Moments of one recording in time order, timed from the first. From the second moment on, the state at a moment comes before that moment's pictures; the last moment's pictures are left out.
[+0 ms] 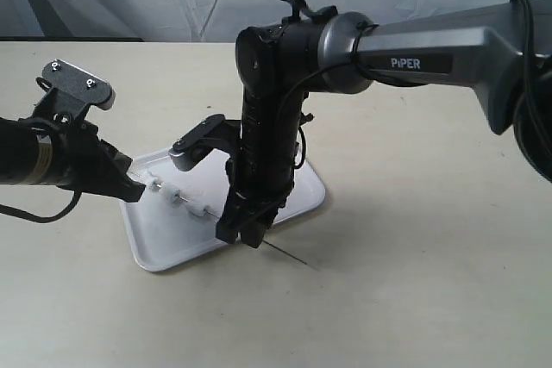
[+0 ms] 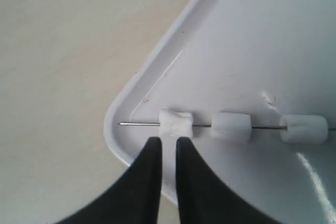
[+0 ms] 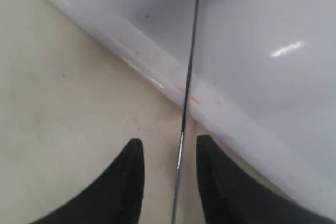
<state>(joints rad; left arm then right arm) -0.25 1.55 -0.61 1.75 -0.11 -1.52 0.76 2.18 -1.59 0.26 1.12 -0.54</state>
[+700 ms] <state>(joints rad) -0.19 1.55 -0.61 1.75 -0.18 -1.56 0.76 2.20 -1.55 0.25 1.06 -0.45</state>
